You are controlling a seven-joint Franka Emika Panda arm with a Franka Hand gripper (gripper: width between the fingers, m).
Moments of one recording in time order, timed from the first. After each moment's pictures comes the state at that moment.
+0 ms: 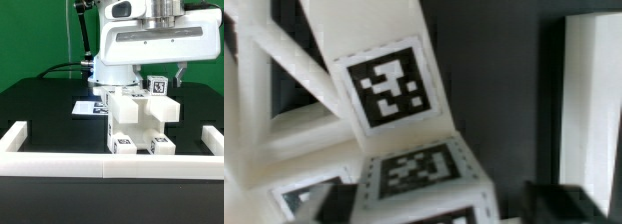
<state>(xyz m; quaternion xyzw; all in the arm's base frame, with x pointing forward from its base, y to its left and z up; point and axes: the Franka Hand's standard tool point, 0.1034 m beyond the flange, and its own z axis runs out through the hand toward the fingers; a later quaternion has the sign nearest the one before) 0.541 0.045 0.110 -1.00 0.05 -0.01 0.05</state>
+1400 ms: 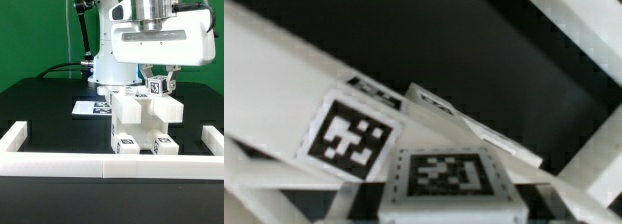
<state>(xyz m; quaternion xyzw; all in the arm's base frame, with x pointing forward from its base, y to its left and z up) 0.542 0.047 0.108 -0.88 0.47 0.02 0.07</state>
